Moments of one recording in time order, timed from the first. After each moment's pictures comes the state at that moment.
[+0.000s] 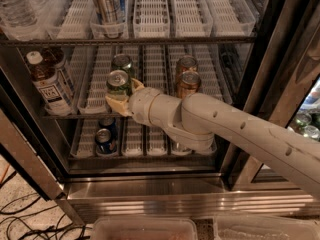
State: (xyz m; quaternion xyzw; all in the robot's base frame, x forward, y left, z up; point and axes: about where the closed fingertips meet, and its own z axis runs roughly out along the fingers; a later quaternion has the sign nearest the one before) arm 0.610 0.112 0.845 -0.38 0.64 0.28 0.60
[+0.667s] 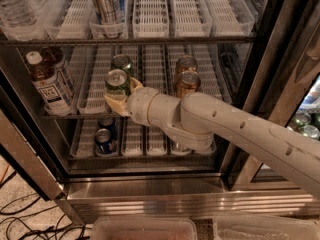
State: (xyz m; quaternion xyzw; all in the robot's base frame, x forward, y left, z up) arm 0.605 0.116 0.850 -0.39 0.64 0.29 0.60
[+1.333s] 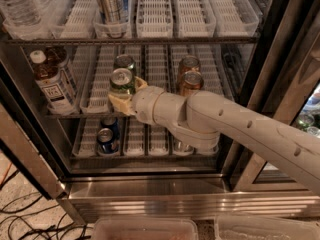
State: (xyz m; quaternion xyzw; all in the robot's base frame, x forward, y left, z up) arm 0.602 0.106 0.854 -0.38 0.64 0.29 0.60
